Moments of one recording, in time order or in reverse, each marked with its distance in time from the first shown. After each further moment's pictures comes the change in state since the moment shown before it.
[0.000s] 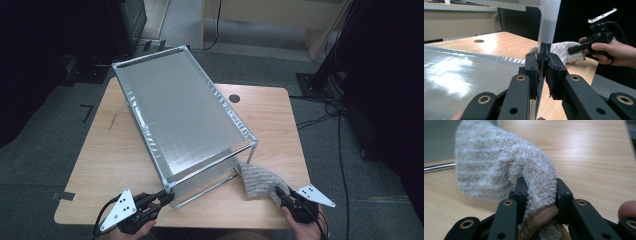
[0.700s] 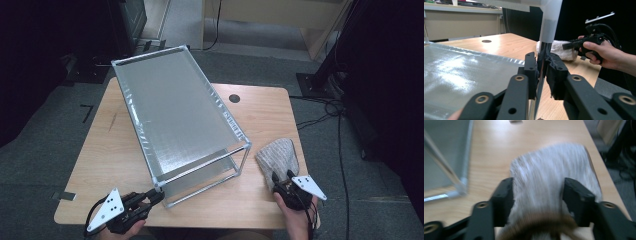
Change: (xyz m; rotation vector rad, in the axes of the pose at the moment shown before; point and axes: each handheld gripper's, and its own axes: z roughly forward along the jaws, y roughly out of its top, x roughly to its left) left arm 0.013 -0.006 -0.018 -0.011 0.023 -0.028; right arm 0.015 0.020 0.024 -0.159 -0.142 0.027
